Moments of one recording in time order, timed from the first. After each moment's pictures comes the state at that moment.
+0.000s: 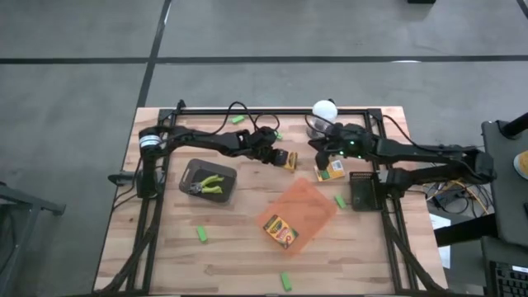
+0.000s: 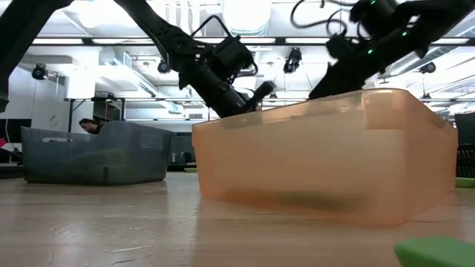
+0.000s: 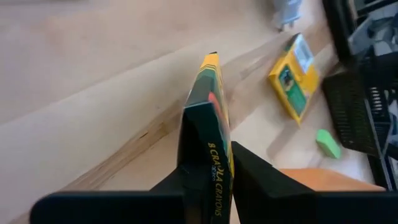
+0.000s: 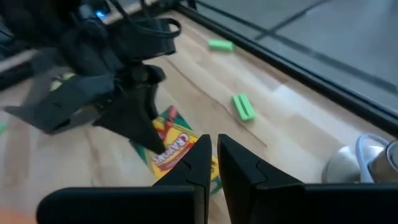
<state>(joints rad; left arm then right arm) 0.27 1.91 1.24 -0.03 0.11 -0.93 -0.35 1.04 0.53 0.04 0.08 0.30</state>
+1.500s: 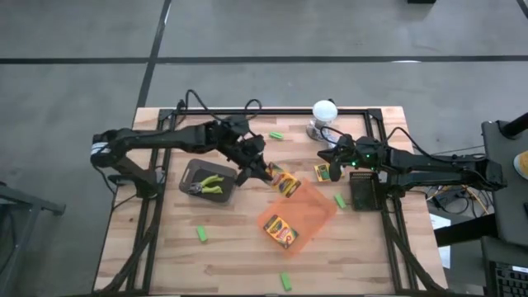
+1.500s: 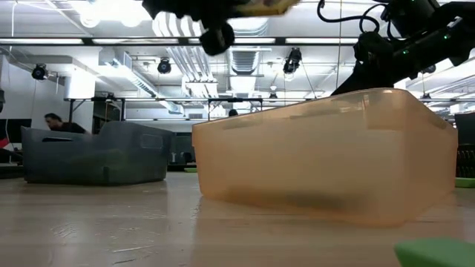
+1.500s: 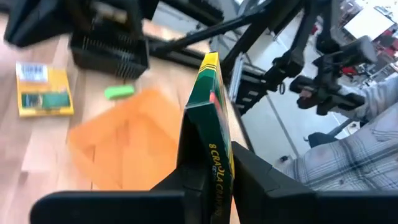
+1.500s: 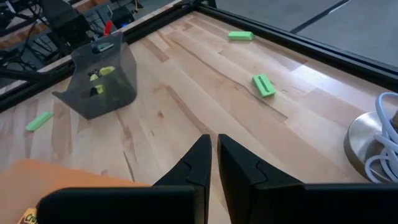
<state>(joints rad) 0.17 1.47 1.24 -0.21 0.62 -0.26 -0.27 0.78 0.34 0.04 0.08 0.38</state>
